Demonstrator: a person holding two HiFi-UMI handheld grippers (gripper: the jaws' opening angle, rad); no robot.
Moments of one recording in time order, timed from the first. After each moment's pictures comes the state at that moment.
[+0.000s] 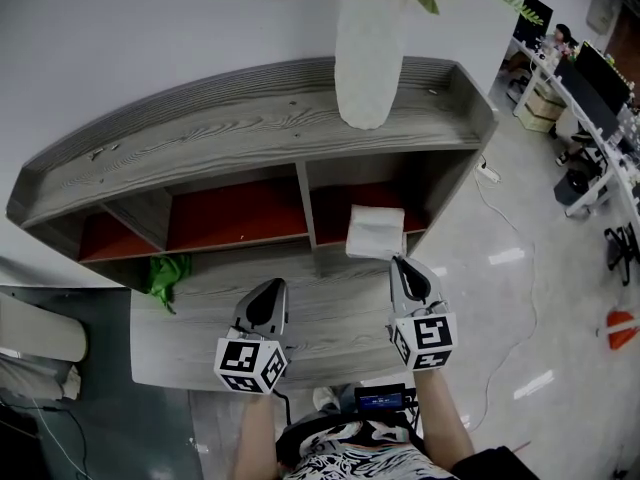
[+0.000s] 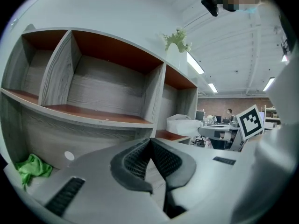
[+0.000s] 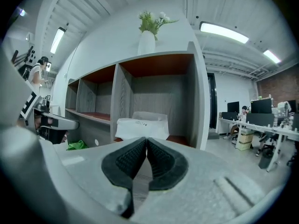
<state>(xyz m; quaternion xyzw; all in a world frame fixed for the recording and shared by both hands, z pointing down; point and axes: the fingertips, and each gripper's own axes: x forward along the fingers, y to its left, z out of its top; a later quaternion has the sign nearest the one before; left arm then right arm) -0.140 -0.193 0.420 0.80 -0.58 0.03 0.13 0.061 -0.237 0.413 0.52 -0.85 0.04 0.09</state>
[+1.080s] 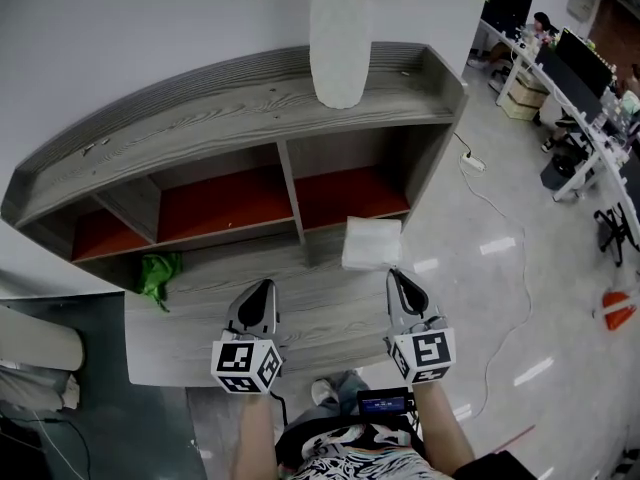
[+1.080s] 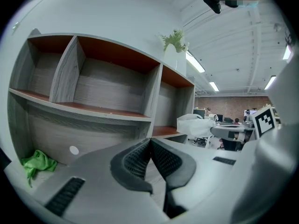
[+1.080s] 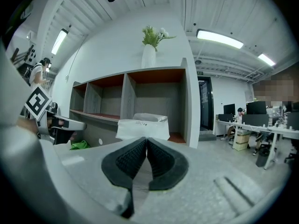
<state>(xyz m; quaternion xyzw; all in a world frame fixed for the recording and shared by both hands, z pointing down) -0.140 -0.163 0.431 0.80 -0.59 0.04 0.14 0.078 -0.172 0.417 0.54 -0.84 0.03 0.07</state>
